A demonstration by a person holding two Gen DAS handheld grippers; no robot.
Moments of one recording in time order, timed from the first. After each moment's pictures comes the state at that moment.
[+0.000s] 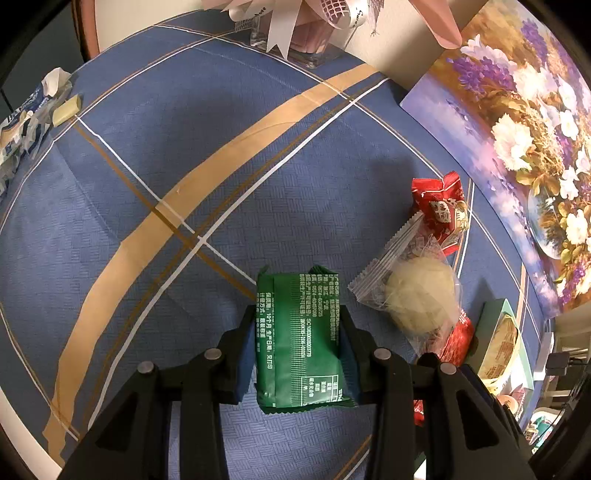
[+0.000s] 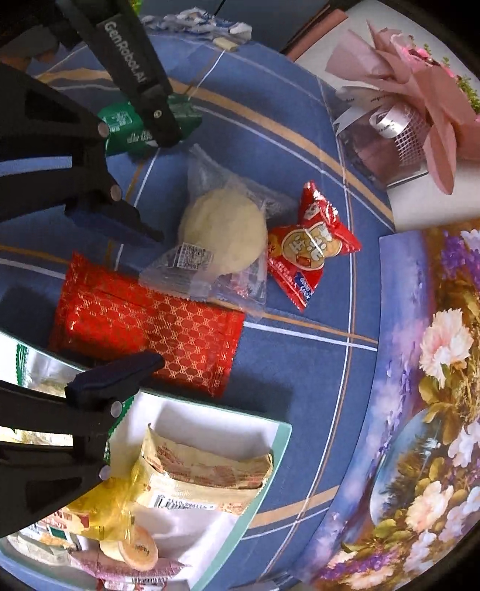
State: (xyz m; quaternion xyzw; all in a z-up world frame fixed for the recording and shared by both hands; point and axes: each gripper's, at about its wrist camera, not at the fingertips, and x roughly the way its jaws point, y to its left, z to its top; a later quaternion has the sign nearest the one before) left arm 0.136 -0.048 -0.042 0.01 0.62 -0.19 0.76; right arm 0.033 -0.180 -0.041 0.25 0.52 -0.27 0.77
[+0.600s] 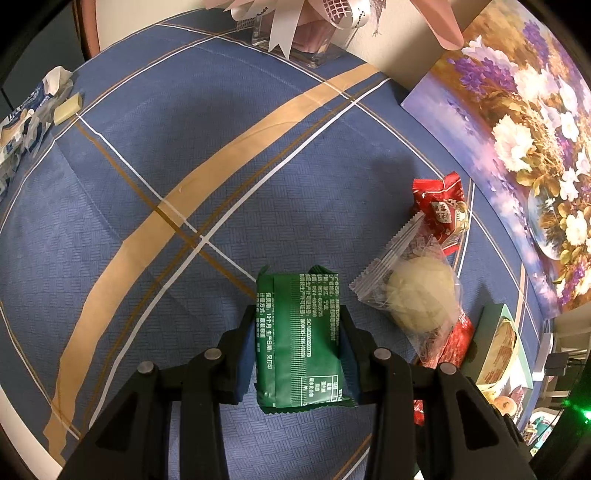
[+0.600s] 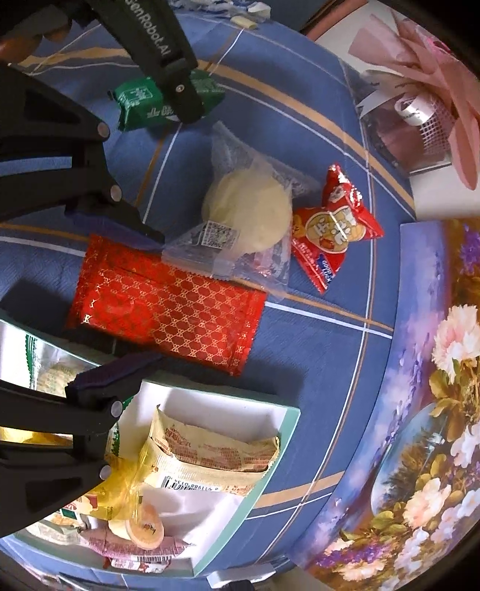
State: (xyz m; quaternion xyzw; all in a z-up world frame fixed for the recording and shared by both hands) left arm 0.138 -0.051 -0.044 0.01 0.63 -0.19 0.76; right arm 0.032 -0.178 -0.045 0.22 0.57 -0.29 0.74
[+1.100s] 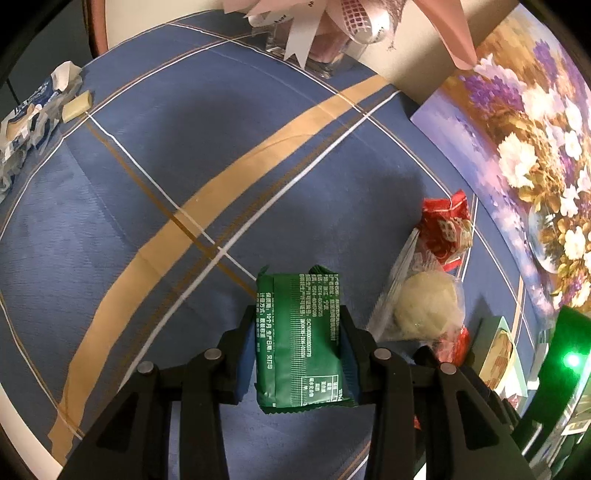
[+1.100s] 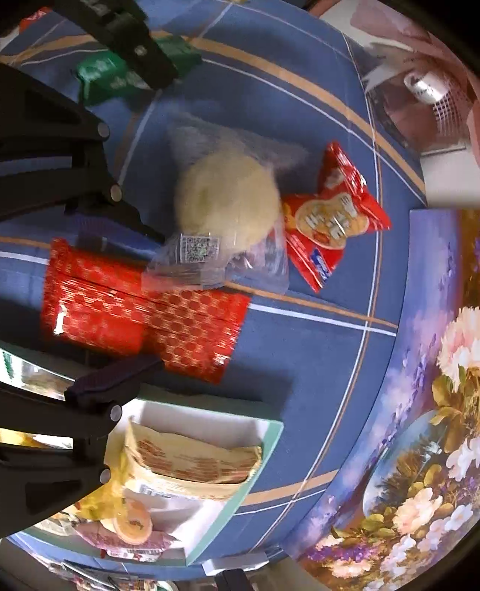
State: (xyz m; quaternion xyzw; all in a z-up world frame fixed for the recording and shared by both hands) left arm 0.144 -0.033 -0.036 0.00 0.62 -0.18 0.76; right arm 0.077 -0.185 -0.061 0.20 0.59 -0.33 0.71
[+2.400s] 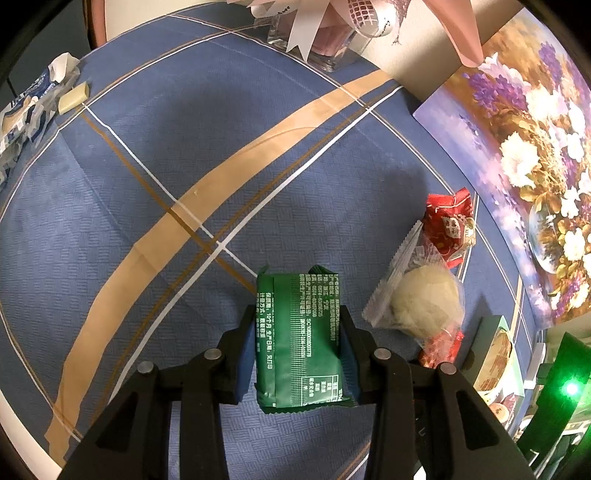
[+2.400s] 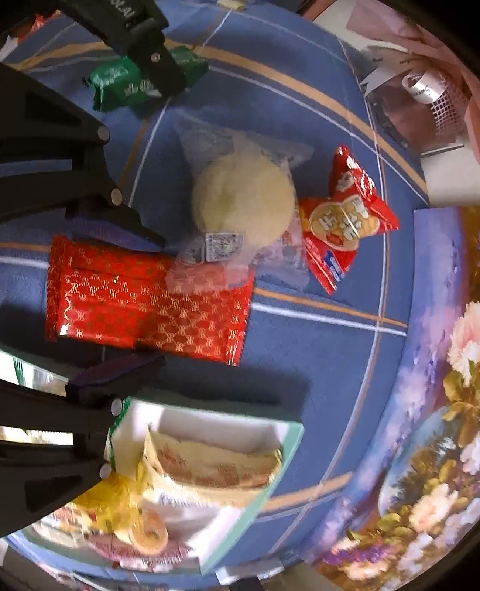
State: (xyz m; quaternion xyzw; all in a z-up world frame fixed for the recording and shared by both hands) left arm 0.150 -0.036 -0.043 0.00 0.63 -0.19 0.75; right arm 0.064 -0.172 -0.062 0.24 0.59 -0.30 0.71
